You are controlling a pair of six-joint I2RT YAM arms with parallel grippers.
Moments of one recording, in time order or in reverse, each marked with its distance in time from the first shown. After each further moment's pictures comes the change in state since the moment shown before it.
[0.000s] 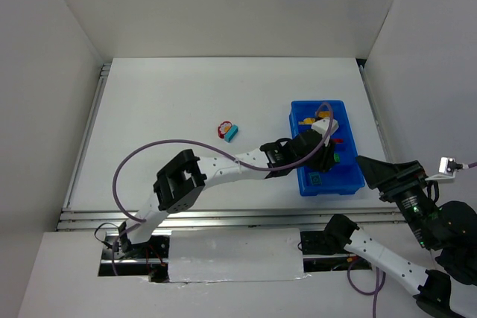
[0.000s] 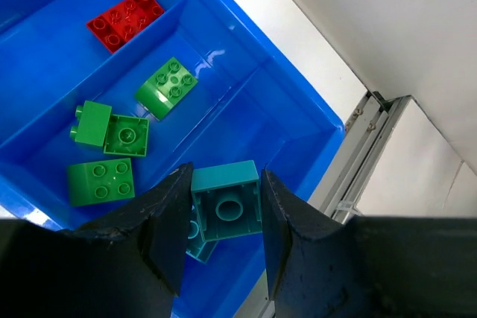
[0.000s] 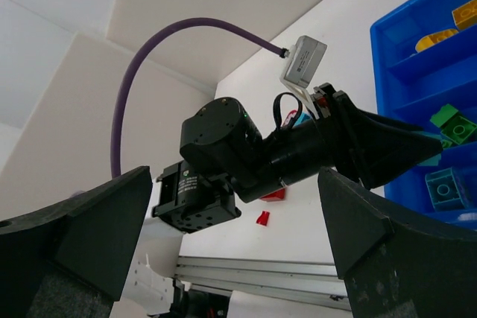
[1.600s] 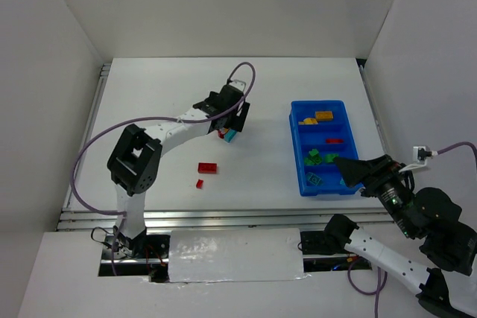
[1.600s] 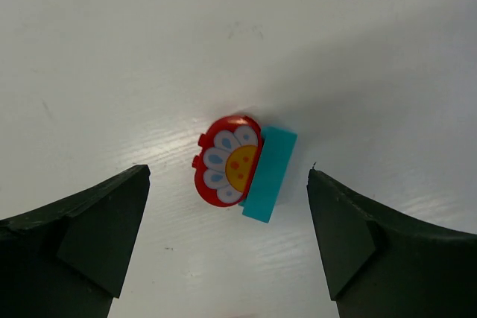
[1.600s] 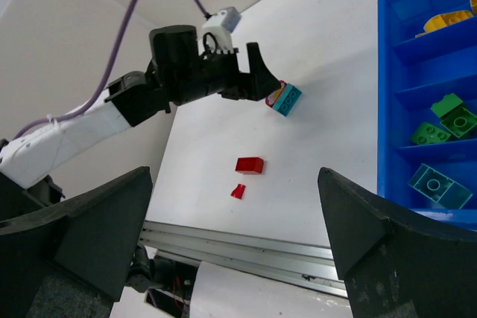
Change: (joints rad) left arm 0.510 -0.258 -0.330 -0.303 -0.258 0.296; right arm 0.000 0.057 -0.075 0.047 -0.095 -0.081
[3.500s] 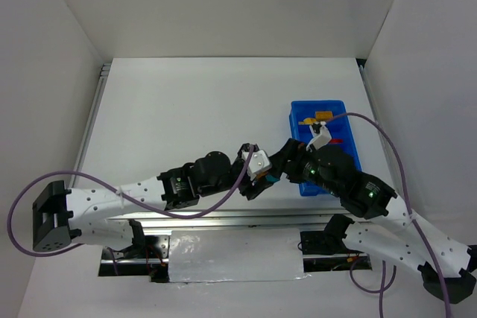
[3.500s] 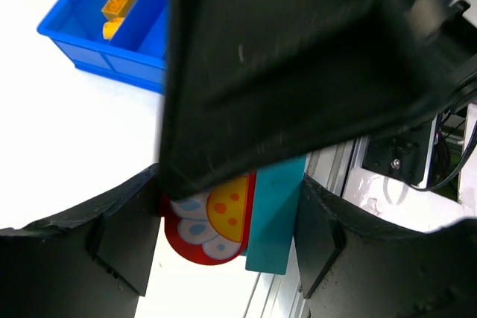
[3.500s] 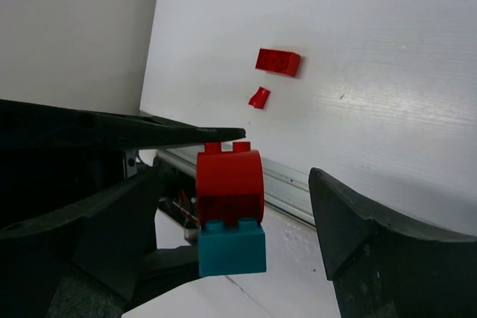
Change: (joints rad) left arm -0.542 -0.702 -0.603 0.448 0.299 0.275; right arm 0.000 0.412 -0.271 0.405 -0.393 0.087
